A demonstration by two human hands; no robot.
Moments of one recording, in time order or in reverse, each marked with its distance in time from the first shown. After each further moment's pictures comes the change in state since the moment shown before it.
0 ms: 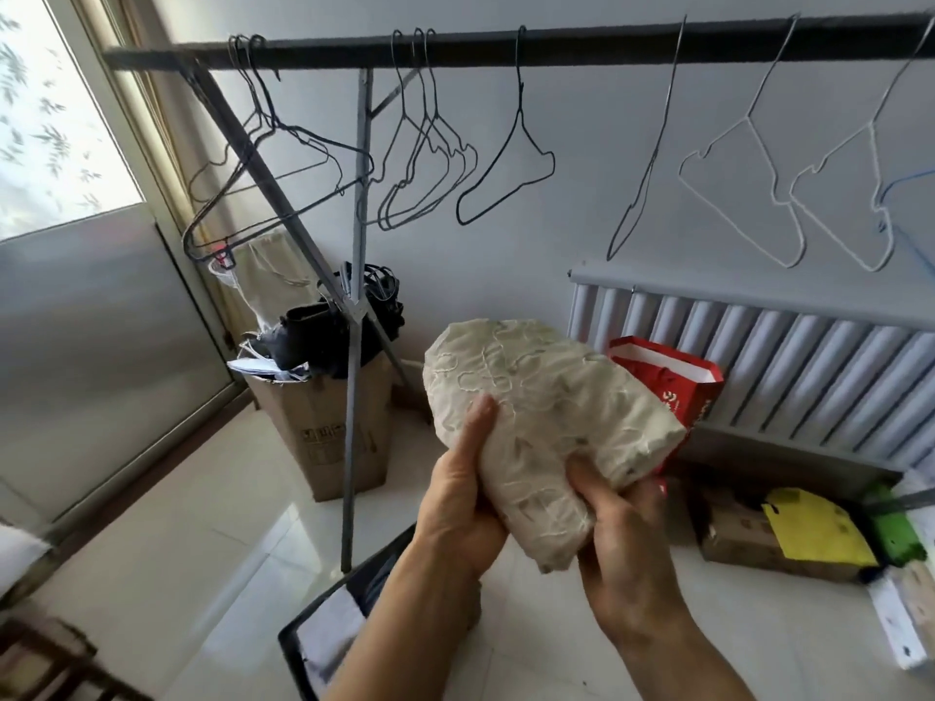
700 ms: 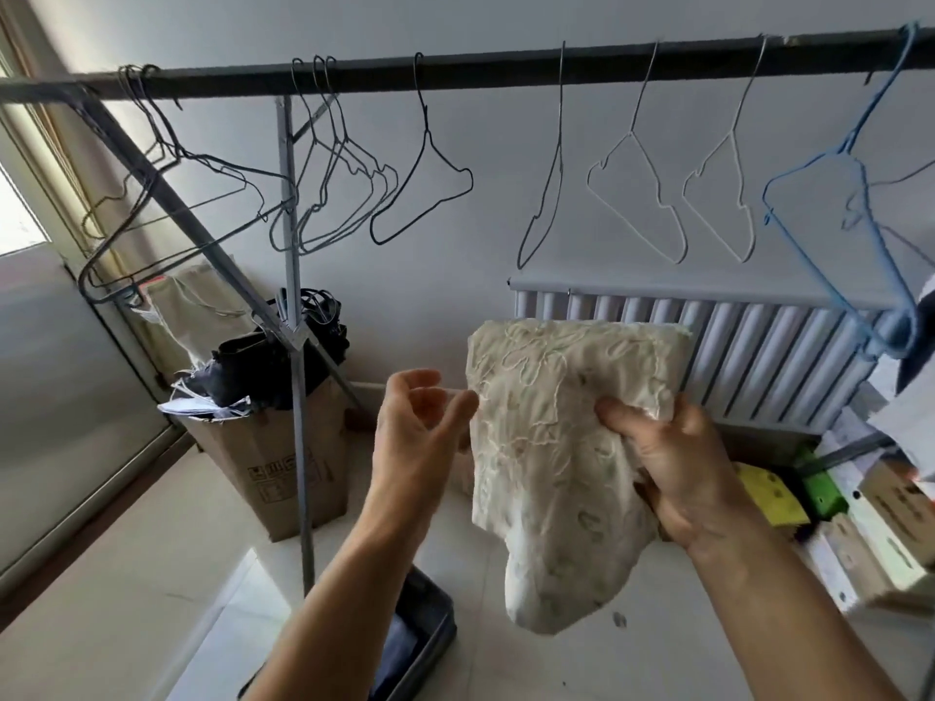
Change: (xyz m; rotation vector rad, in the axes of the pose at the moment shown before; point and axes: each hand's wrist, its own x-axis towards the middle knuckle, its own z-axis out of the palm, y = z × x) left_hand 0.009 0.013 0.038 1.070 0.208 0.489; right_hand 0.040 -0.079 -0.057 -0.226 0.078 -0.066
